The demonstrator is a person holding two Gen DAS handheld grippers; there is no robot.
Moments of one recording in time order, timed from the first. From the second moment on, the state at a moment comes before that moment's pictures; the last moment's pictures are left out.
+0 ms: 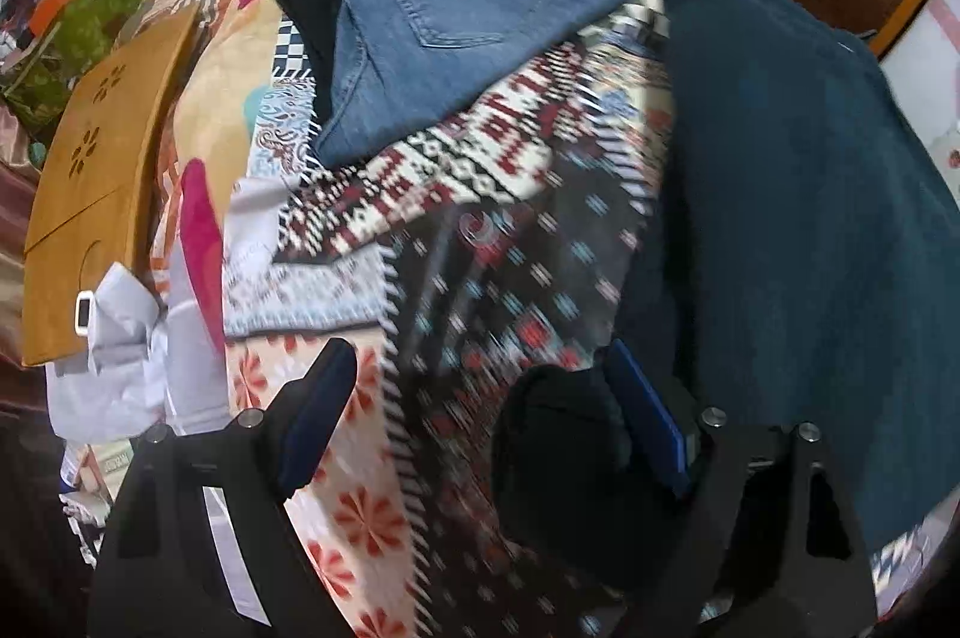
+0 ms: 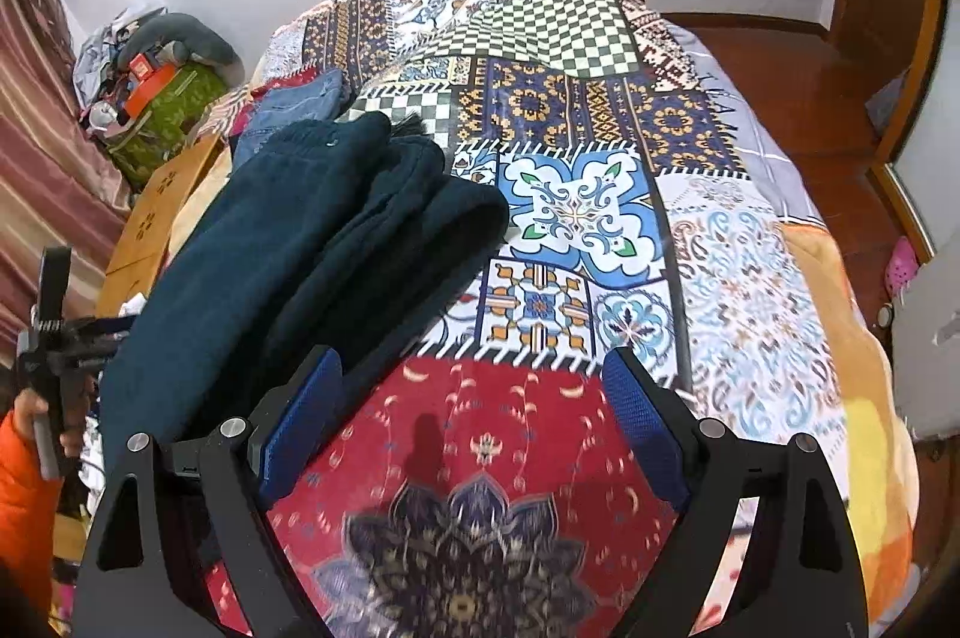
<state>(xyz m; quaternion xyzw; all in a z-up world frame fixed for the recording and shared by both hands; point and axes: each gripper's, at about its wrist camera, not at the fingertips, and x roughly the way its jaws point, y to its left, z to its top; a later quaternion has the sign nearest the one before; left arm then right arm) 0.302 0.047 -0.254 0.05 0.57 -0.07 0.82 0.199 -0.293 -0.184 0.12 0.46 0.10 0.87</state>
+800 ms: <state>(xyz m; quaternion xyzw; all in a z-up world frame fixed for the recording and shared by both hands) 0.222 -0.015 -0.215 0.07 0.50 -0.11 0.86 0.166 -0.249 -0.198 0.10 0.46 0.18 0.87</state>
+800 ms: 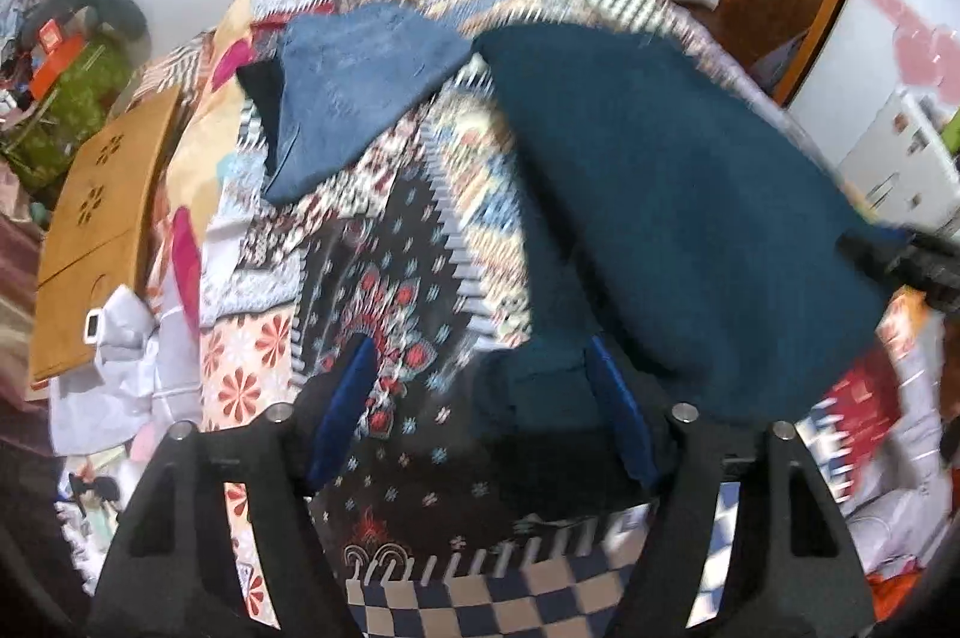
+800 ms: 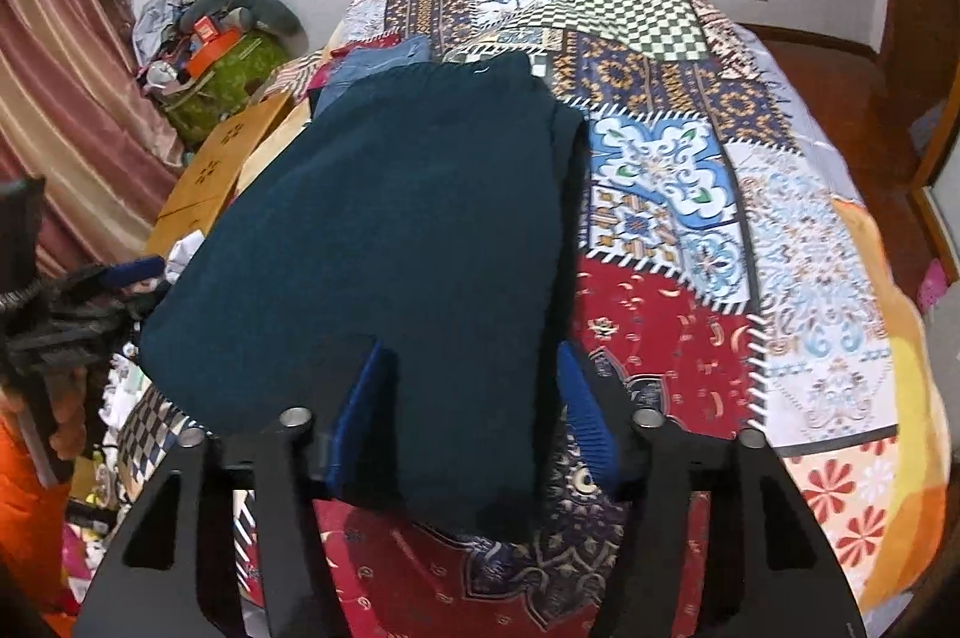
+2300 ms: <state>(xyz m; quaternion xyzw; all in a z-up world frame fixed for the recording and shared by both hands) 0.422 -0.102 -0.219 0.12 0.47 -0.21 0.85 0.344 -0.241 -0.203 0.03 0.44 0.20 0.87</state>
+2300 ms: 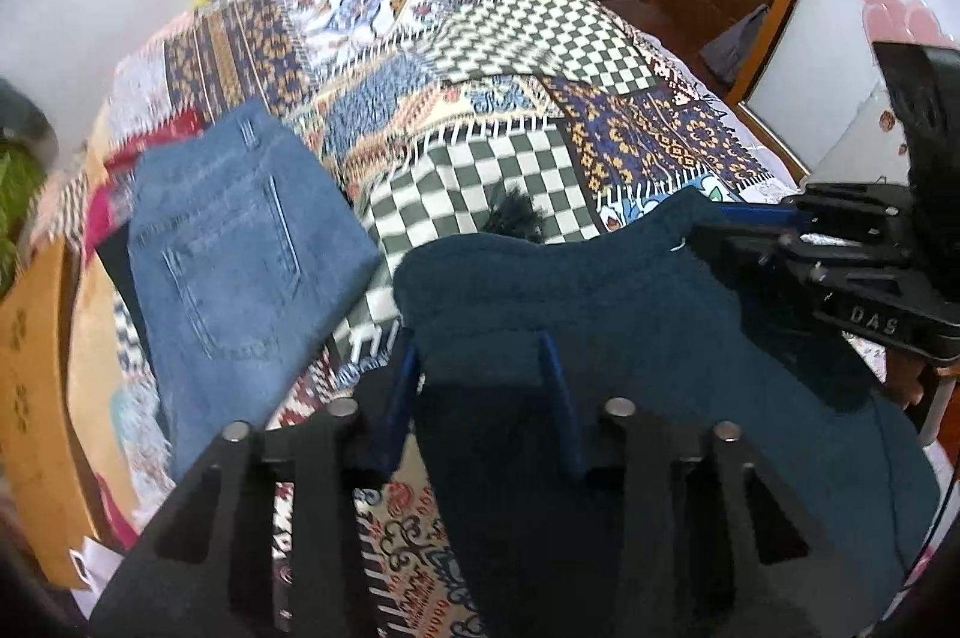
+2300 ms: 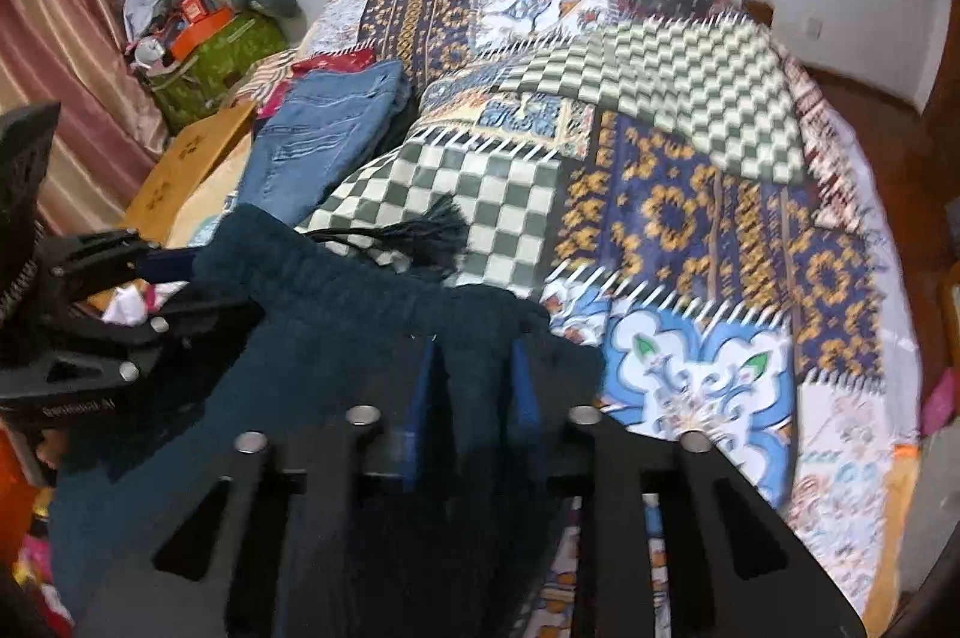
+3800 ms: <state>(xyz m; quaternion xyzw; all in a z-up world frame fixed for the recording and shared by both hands) 0.366 -0.060 -0.228 0.03 0.57 -0.21 0.79 0.250 -0.263 -0.227 0.10 0.52 0.20 0.83</state>
